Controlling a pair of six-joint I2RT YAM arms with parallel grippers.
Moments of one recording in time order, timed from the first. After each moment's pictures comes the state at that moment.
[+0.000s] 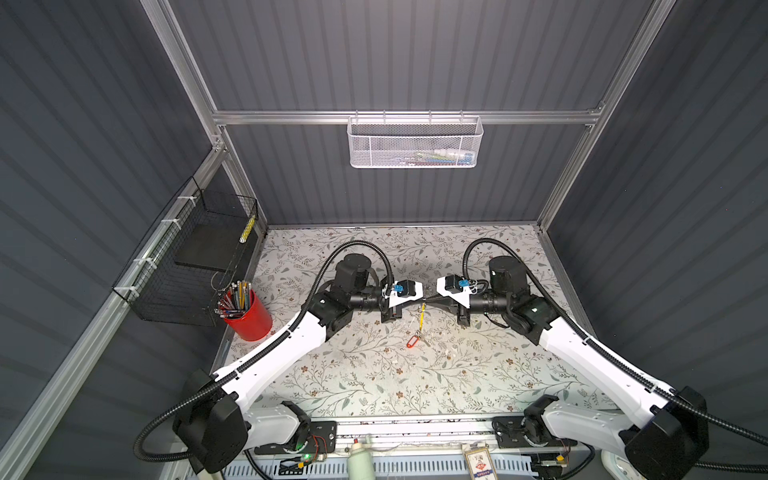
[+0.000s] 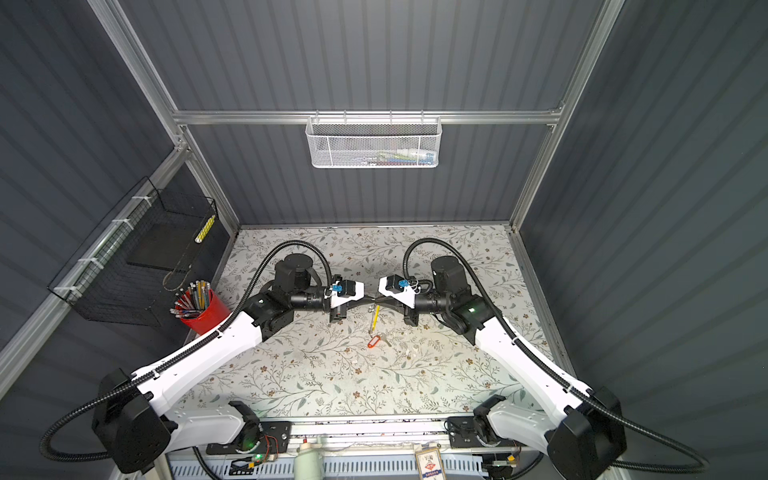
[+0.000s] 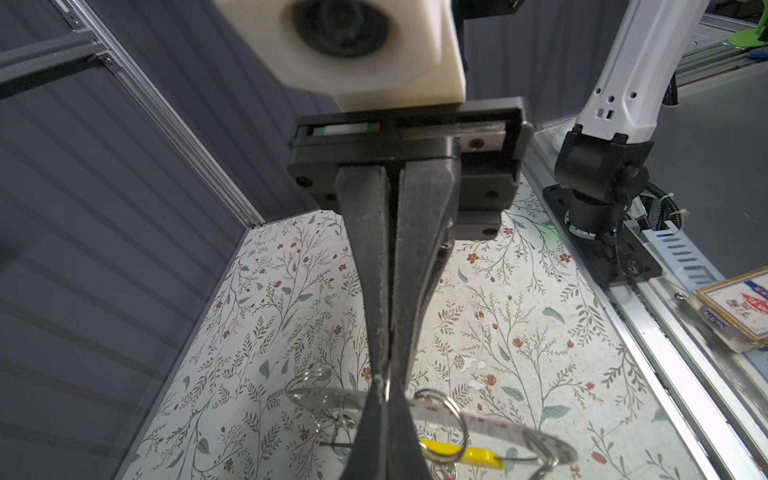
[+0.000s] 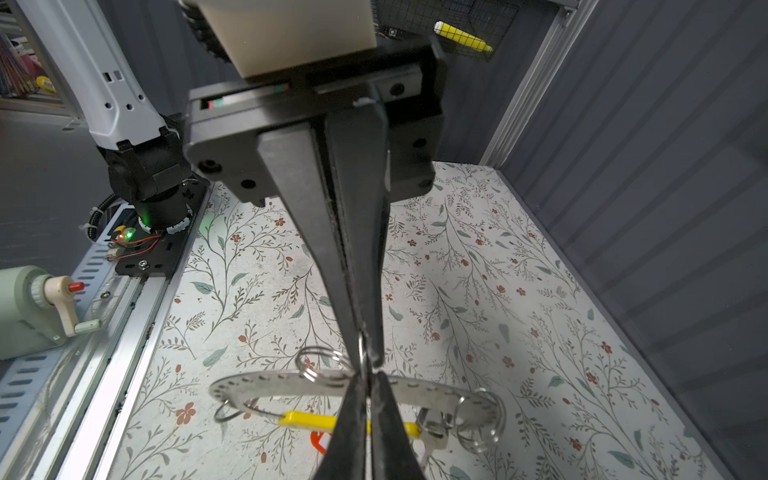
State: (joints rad) left arm -0.68 1.28 1.02 -0.13 0.76 0.66; right arm 0.53 1.14 0.91 -0.23 -0.78 -0.57
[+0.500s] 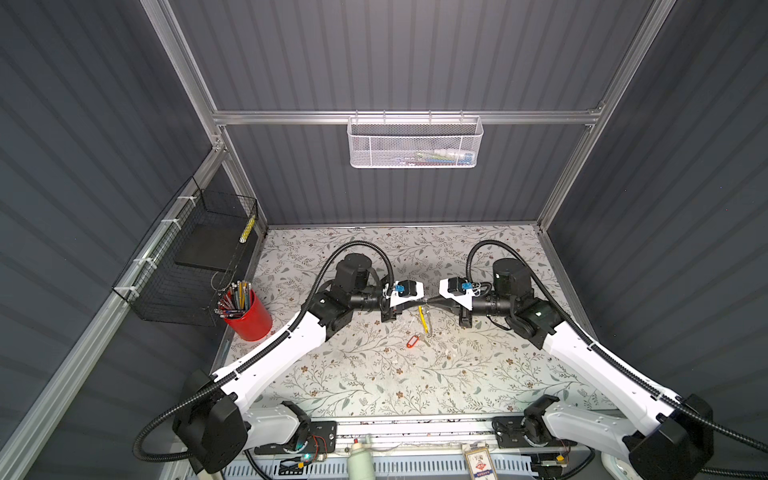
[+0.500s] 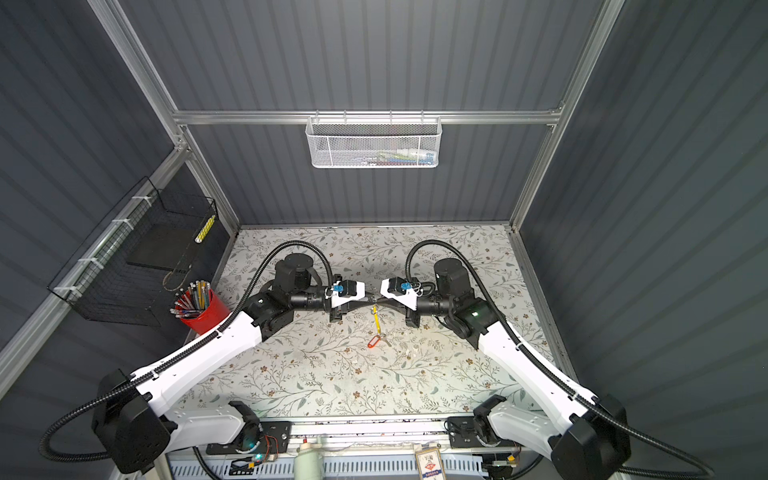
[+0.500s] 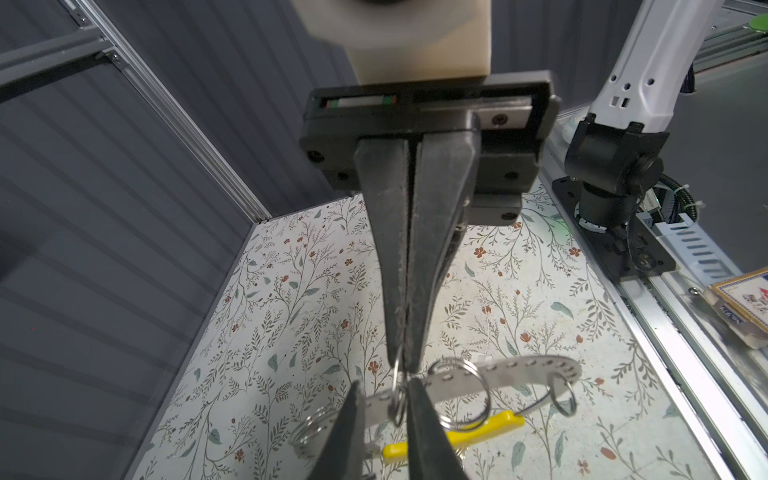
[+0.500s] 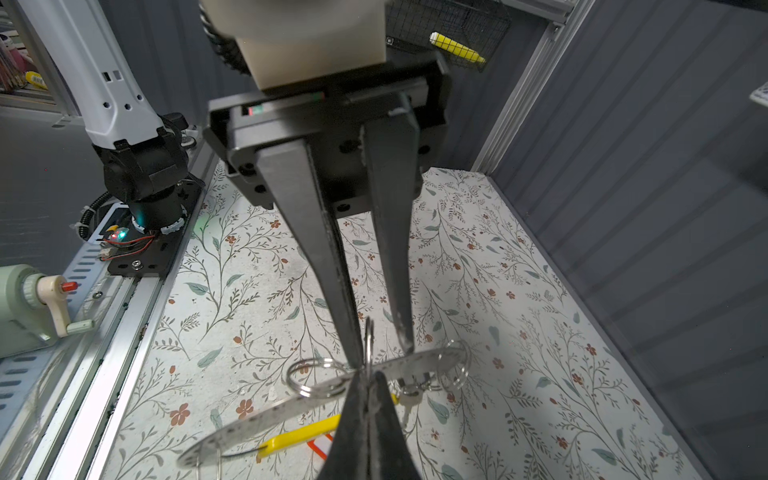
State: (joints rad) left arm -0.68 1.28 1.03 -0.15 0.72 0.68; right arm 0.53 1.10 0.89 -0.21 -0.77 -0.57
